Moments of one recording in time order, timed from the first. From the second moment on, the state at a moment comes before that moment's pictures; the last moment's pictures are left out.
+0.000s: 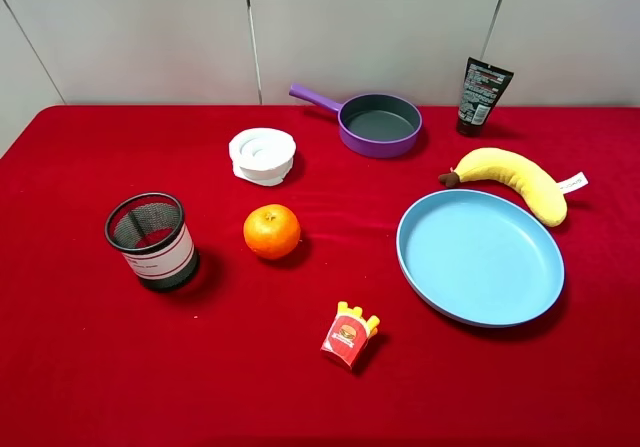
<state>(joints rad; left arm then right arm) -0.16 -0.01 -0.48 0.02 1.06 0.02 -0.08 -0.01 -0.50 0.16 1.02 -0.14</state>
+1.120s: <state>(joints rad) -0.16 -0.01 -0.48 0.02 1.06 0.02 -0.08 0.46 -0.69 0.17 0.97 -0.36</state>
